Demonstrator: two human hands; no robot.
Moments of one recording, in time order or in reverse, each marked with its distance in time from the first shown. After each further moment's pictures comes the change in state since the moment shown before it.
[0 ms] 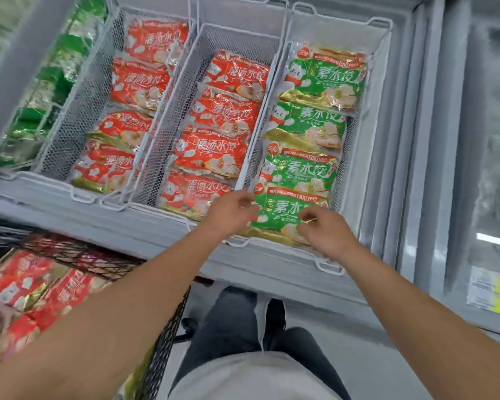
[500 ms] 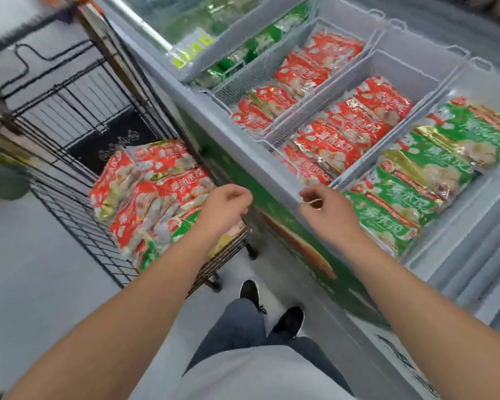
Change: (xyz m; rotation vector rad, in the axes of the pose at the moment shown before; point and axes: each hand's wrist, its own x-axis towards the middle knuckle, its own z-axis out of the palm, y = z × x) left_hand -0.247 -0.117 -0.018 -0.679 0.626 -0.247; right_hand -0.114 -0.115 0.100 -0.063 -0.096 -0.566
